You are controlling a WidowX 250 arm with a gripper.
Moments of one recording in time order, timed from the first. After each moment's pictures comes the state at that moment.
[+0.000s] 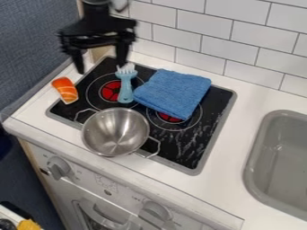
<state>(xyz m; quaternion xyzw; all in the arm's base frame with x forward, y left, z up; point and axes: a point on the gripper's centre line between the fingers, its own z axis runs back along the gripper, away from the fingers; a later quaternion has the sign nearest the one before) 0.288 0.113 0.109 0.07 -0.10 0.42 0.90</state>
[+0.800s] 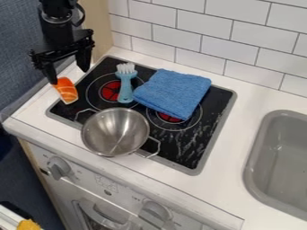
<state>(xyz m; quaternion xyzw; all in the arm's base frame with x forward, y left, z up) 0.296 0.178 0.067 0.08 -0.10 0.55 0.83</state>
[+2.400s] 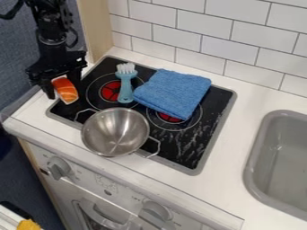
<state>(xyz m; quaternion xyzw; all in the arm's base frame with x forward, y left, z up) 0.293 0.204 0.020 0.08 -0.06 0.55 0.83</state>
